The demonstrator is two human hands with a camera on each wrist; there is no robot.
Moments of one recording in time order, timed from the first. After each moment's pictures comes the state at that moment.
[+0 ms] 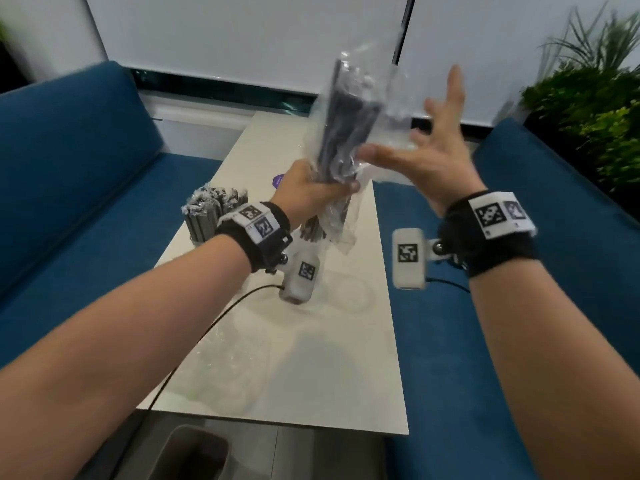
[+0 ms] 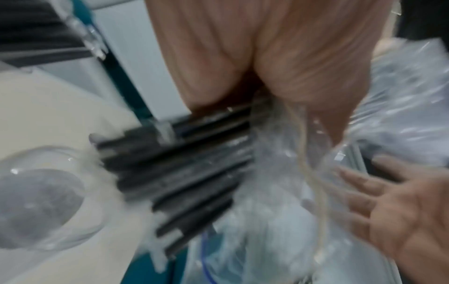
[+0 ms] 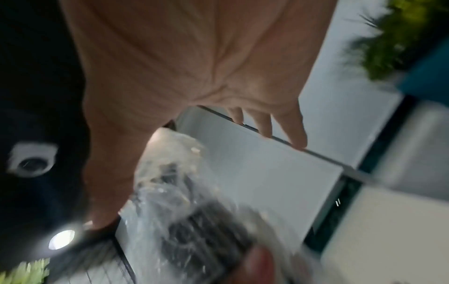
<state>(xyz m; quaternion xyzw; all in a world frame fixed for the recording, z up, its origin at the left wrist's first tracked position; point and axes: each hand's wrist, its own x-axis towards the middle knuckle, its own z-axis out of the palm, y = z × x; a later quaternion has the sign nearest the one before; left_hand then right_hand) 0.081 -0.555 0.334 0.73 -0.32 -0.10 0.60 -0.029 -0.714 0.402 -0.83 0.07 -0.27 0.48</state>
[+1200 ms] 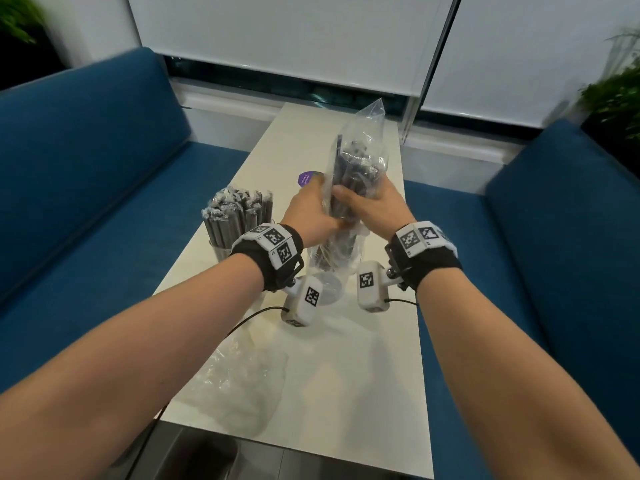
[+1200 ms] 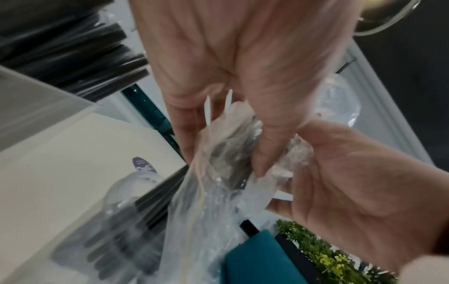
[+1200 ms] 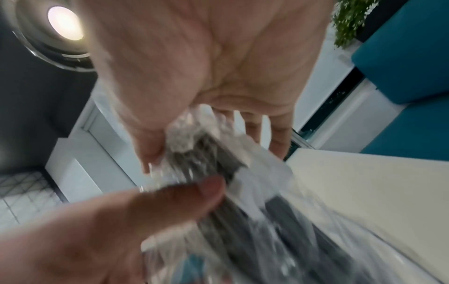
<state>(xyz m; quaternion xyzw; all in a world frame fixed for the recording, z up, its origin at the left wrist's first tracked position) 0.135 -0.550 0.279 0.82 -0.24 -0.09 0.51 0.080 -0.686 0.305 -0.86 0.12 -0.13 0.49</state>
